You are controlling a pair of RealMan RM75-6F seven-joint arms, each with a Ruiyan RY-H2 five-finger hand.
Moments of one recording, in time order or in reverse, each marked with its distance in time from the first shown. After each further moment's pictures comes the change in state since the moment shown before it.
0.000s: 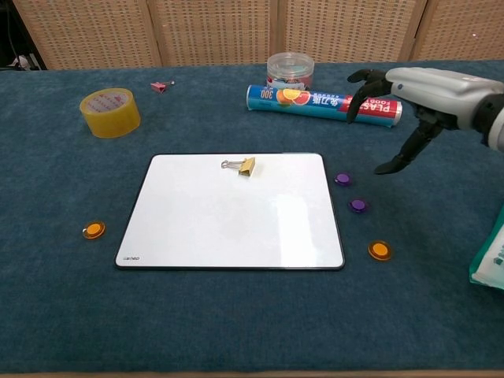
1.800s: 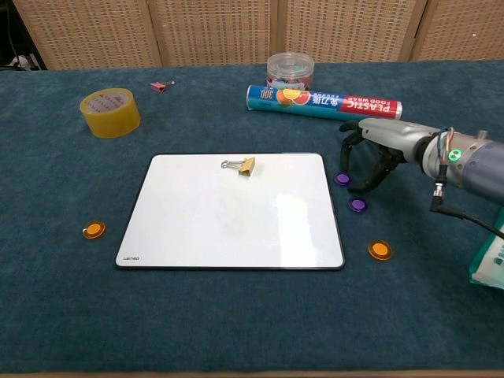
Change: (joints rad) left arm -0.015 0.000 -0.014 0.008 -0.045 -0.031 0.000; right arm 0.131 -0.228 0.014 0.377 0.248 -0.199 0.037
